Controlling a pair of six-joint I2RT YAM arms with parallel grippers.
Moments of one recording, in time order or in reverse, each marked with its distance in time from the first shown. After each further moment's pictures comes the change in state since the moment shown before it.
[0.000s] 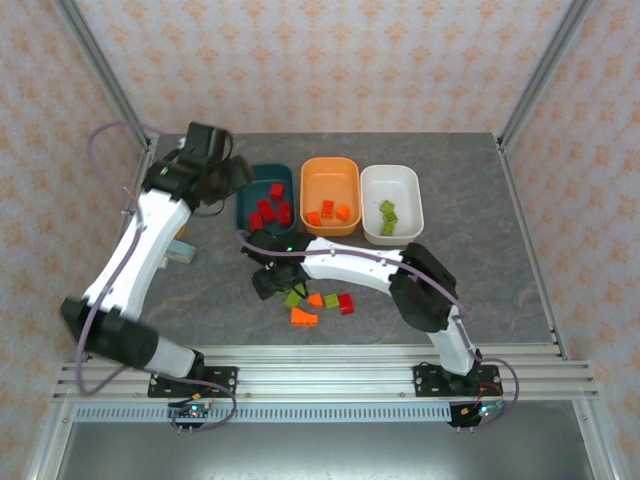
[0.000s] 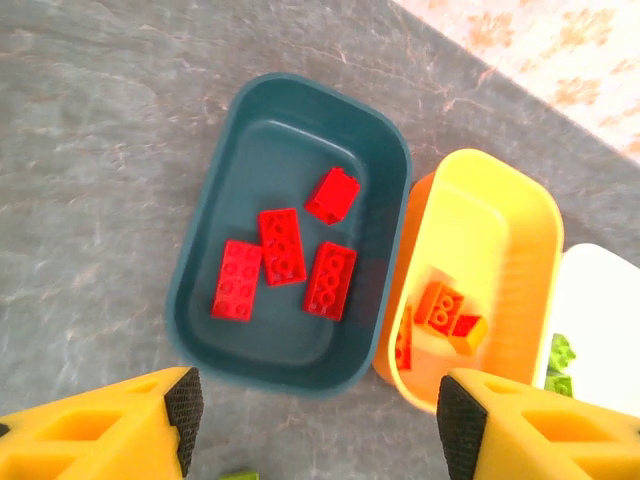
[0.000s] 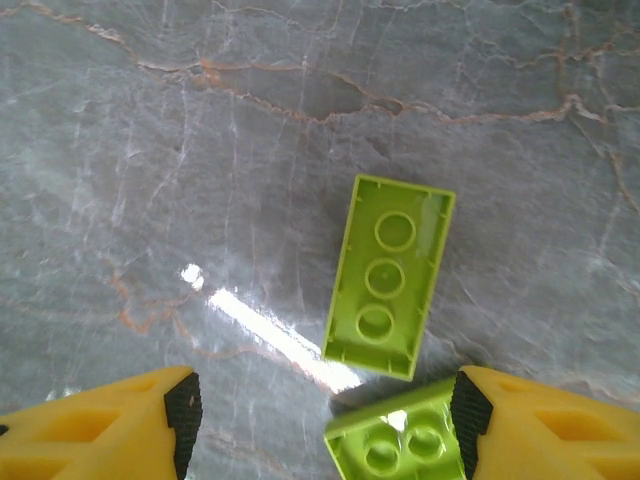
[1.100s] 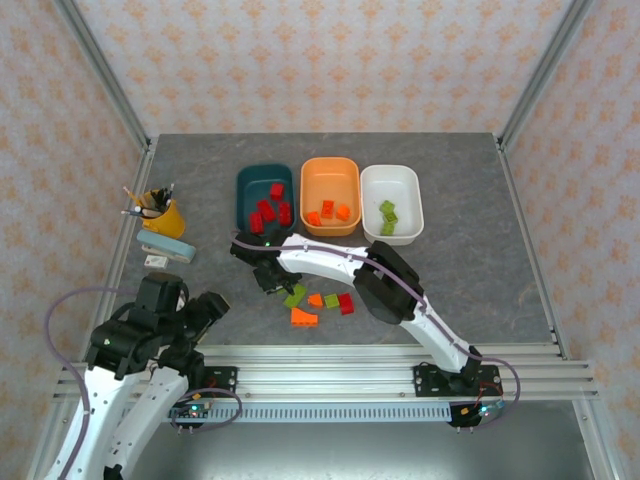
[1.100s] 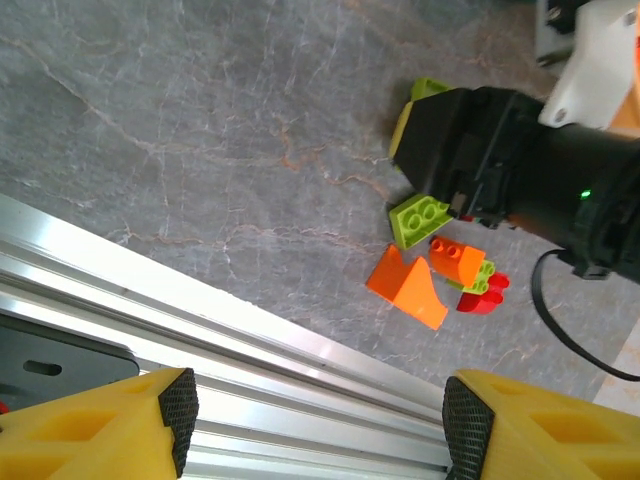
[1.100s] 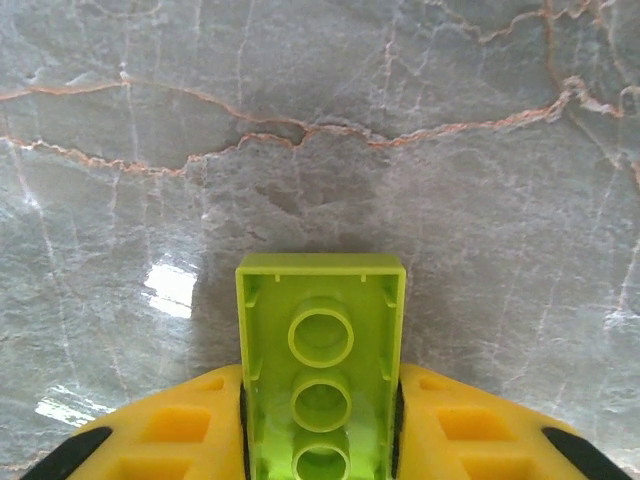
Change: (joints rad) left arm 0.000 -0.938 -0.770 -0.346 0.338 -0.308; right arm -0.019 0.245 0.252 -0.197 0.065 0.101
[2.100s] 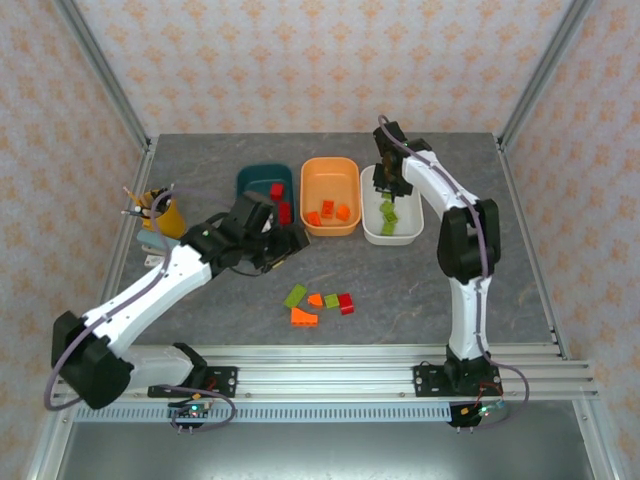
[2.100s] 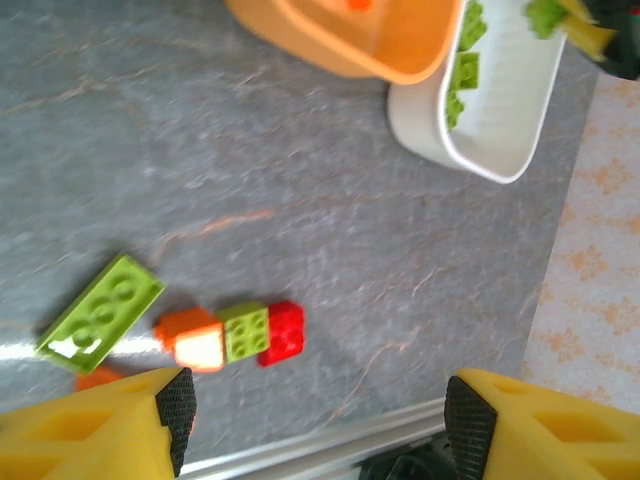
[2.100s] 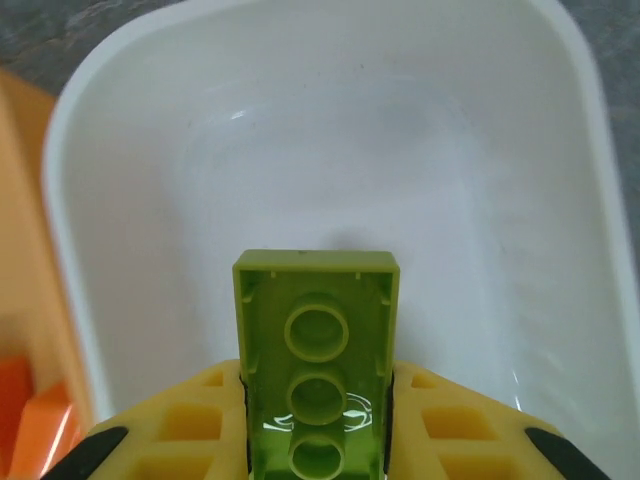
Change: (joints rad) left arm -0.340 0.833 0.338 0.647 -0.008 0.003; right arm -0.777 -0.165 -0.017 0.057 0.015 -0.126
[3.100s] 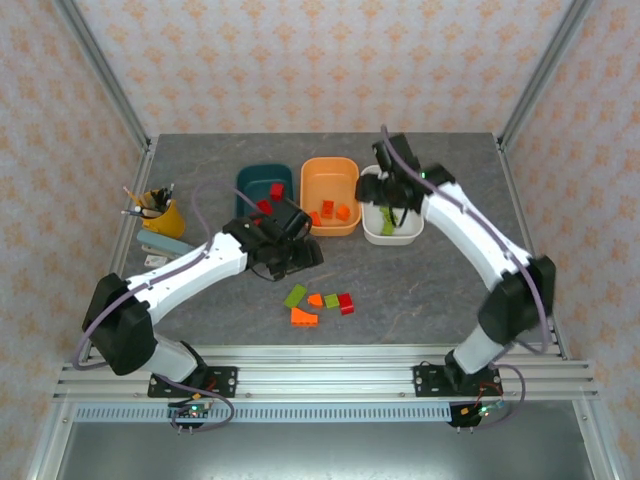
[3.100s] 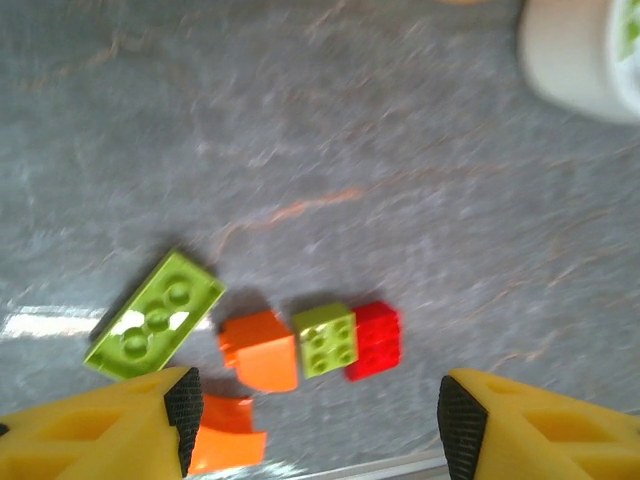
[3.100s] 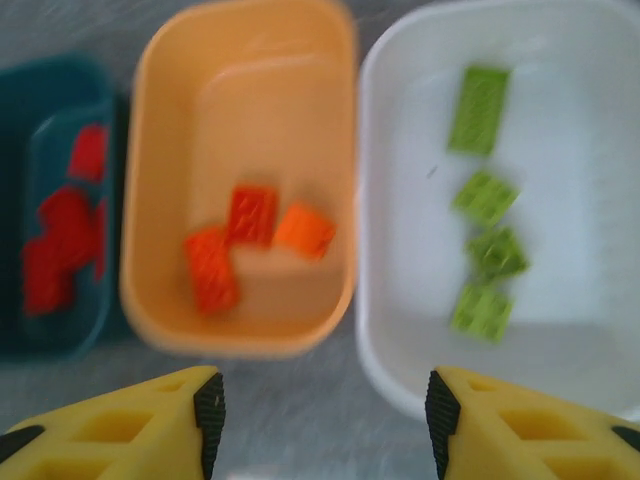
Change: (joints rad) left arm -0.130 0.194 0.043 -0.113 -0.119 0.054; right arm 0.209 -0.621 -0.465 0.133 -0.089 -0.004
